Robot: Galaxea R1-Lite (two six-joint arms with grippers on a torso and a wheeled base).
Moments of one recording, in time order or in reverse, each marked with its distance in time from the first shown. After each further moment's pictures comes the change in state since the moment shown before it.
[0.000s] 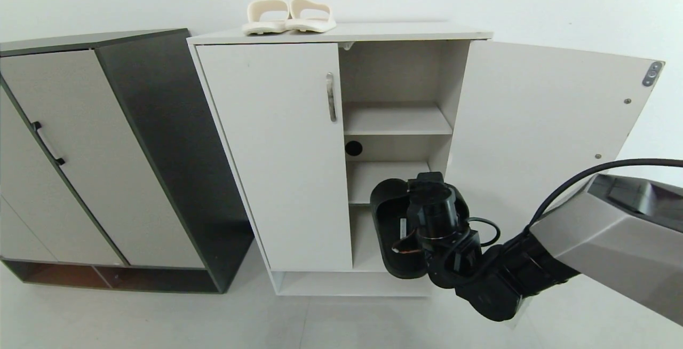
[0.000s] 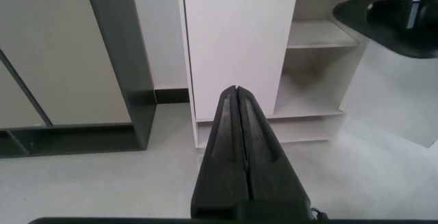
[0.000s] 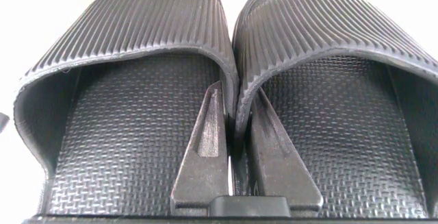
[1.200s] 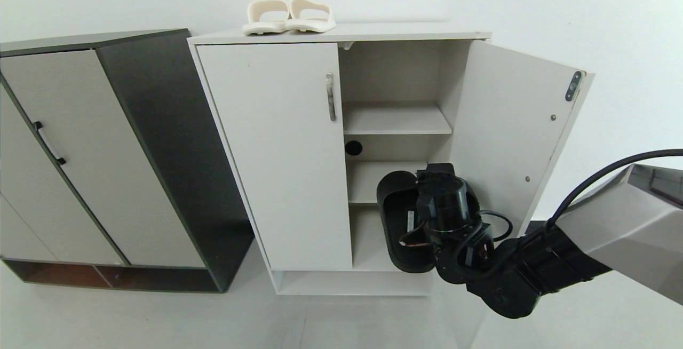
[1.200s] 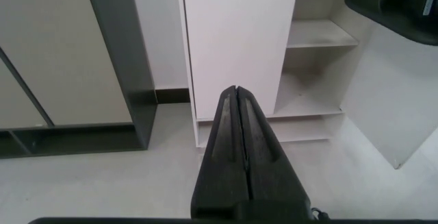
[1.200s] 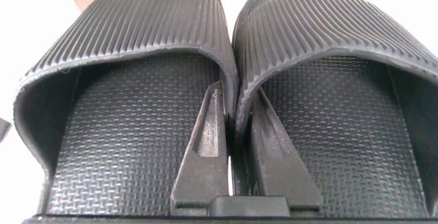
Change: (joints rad) left arm 0.000 0.000 0.000 0.000 -0.002 0.005; right arm -0.006 -0.073 0.028 0.030 -0.032 -0.001
